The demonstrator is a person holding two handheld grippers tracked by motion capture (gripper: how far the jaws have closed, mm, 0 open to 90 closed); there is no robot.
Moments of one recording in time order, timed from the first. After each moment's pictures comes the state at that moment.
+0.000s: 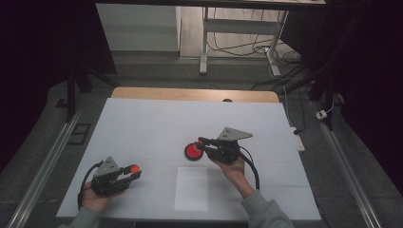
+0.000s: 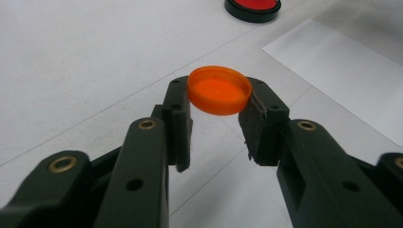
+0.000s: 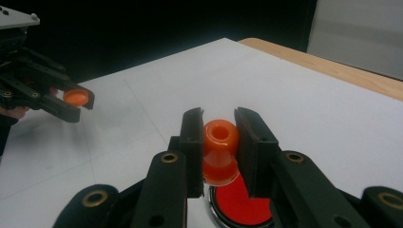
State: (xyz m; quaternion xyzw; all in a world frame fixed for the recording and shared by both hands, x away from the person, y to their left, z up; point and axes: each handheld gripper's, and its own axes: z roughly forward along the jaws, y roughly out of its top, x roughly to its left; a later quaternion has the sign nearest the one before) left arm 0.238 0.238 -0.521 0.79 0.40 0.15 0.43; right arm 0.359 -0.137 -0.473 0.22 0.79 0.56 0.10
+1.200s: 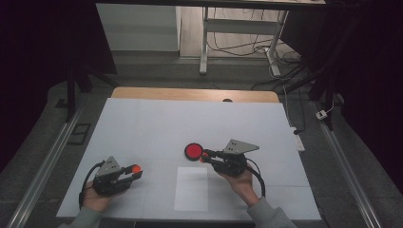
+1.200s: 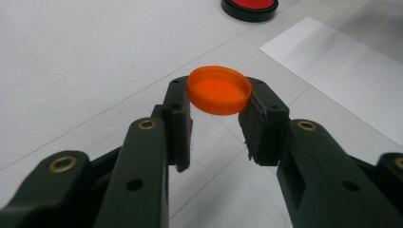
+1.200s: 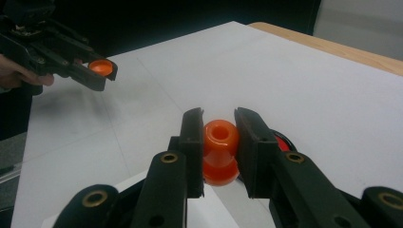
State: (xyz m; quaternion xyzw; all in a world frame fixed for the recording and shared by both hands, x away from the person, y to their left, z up) left arm 0.239 0.235 -0.521 0.80 0.40 0.15 0.43; right arm 0.326 -0.157 -0.480 0.21 0.80 0.55 0.10
